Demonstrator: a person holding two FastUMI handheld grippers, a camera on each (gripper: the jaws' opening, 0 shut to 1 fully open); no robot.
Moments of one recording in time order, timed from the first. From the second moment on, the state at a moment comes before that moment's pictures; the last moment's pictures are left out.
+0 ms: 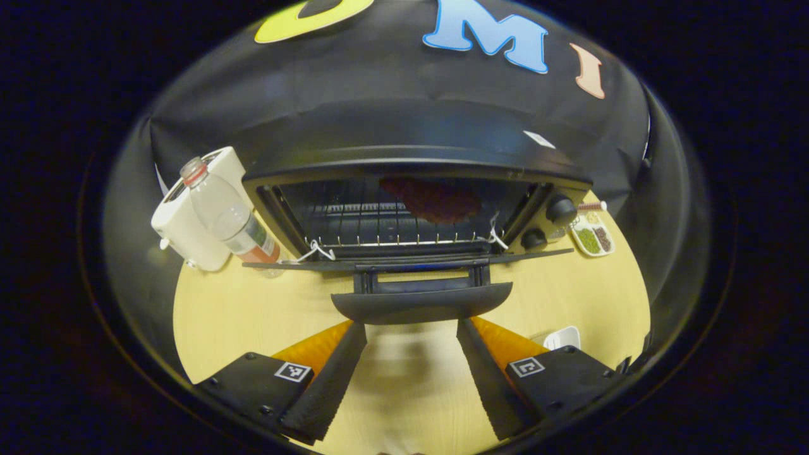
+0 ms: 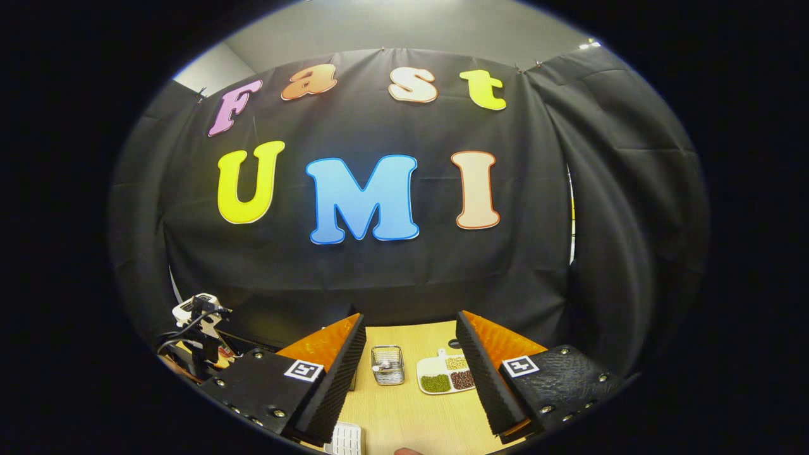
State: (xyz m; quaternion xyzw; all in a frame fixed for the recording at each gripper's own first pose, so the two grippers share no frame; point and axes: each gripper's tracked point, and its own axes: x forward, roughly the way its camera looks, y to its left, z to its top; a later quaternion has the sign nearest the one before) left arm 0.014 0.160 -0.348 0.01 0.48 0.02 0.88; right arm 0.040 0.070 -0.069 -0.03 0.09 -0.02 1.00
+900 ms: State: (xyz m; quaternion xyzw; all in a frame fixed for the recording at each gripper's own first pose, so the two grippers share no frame) left arm 0.015 0.104 0.000 0.05 0.06 0.08 0.99; right arm 0.055 0.055 -0.004 -0.02 0.04 0.01 1.00
